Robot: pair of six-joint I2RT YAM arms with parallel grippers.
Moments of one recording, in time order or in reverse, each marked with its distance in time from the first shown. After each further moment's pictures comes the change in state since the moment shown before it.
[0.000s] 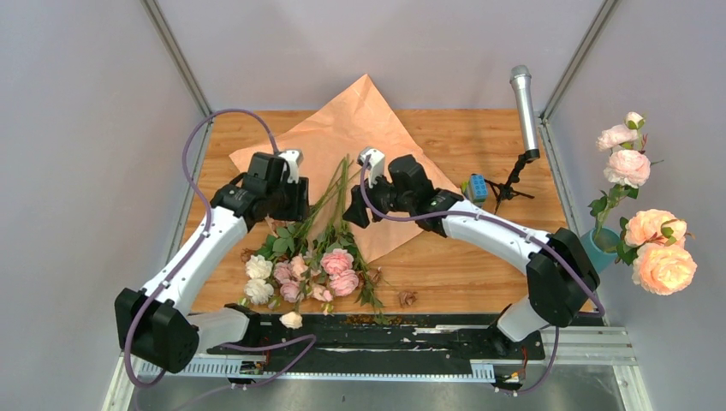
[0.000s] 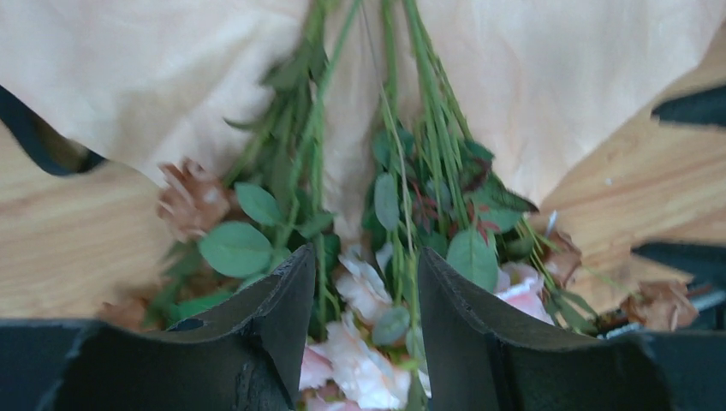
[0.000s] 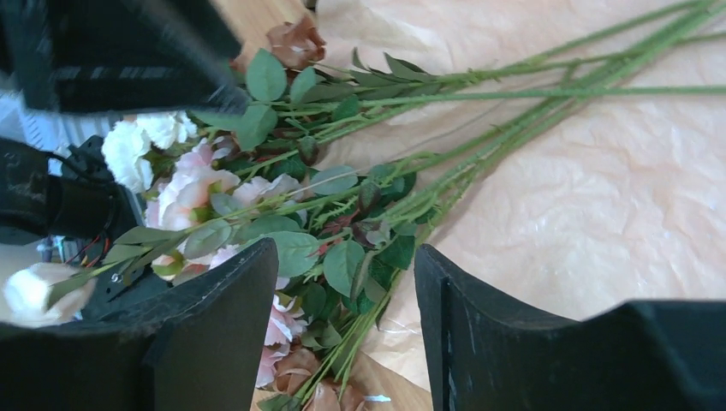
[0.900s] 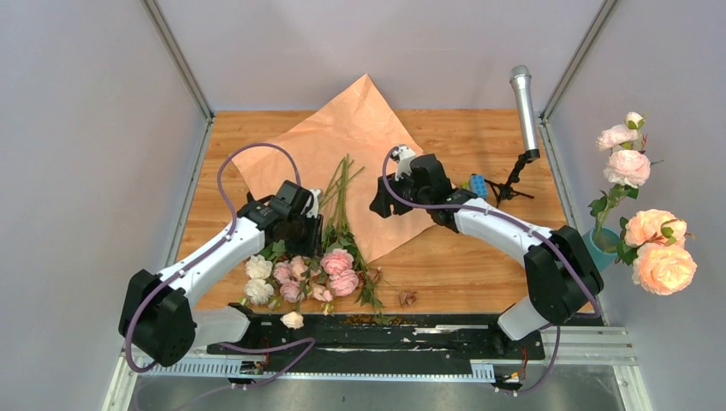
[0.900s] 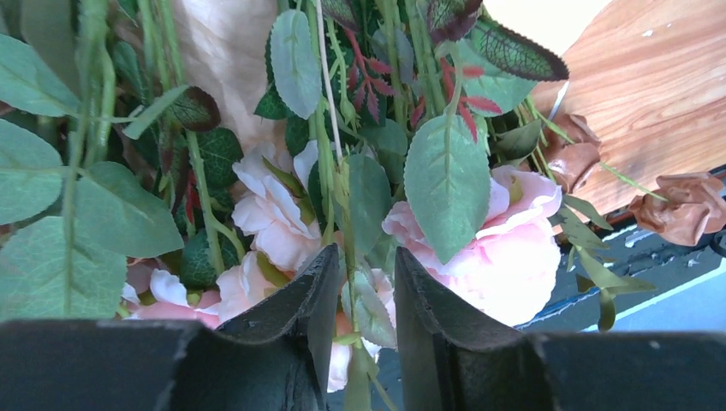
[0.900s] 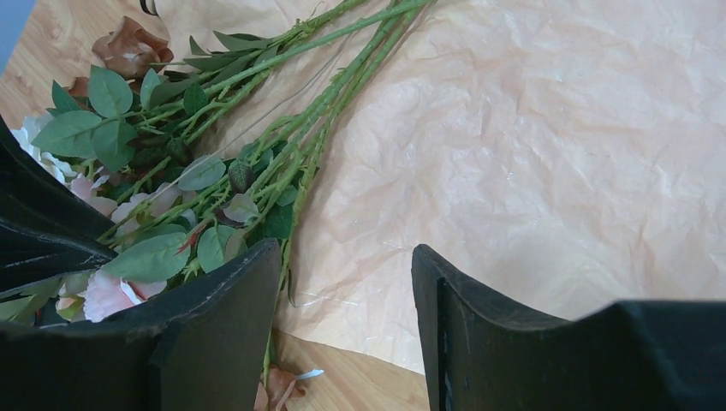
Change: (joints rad) left arm -0.165 0.016 -0.212 -0.037 0.099 -0.165; right arm -0.155 -0.002 -0.105 -0.007 0.111 0.103
